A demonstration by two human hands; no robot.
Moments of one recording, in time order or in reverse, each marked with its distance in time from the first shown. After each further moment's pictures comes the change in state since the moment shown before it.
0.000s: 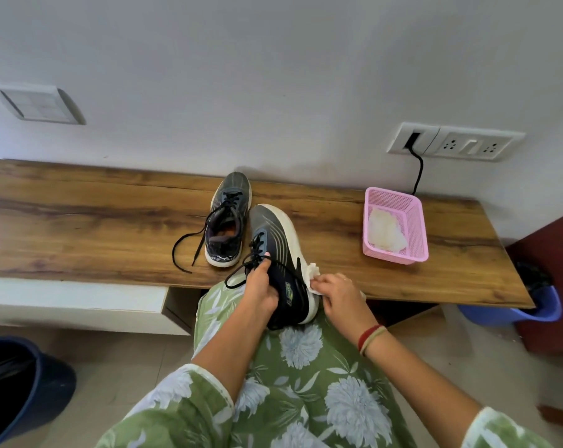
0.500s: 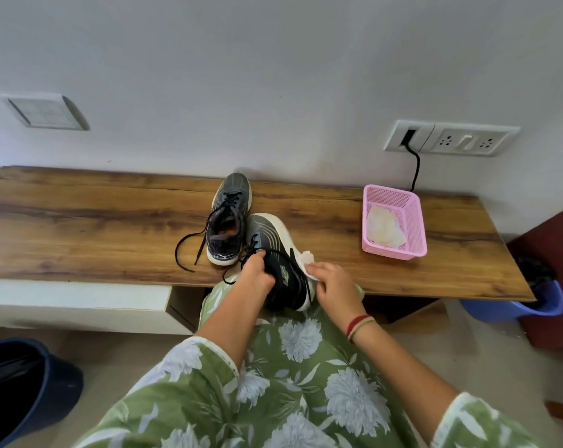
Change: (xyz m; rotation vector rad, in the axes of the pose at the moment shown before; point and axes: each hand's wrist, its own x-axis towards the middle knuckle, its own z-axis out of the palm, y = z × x) left_hand -0.010 0.025 0.024 0.036 0.074 -0.147; right_hand 0.006 -0.016 0.001 0.164 0.054 0.154
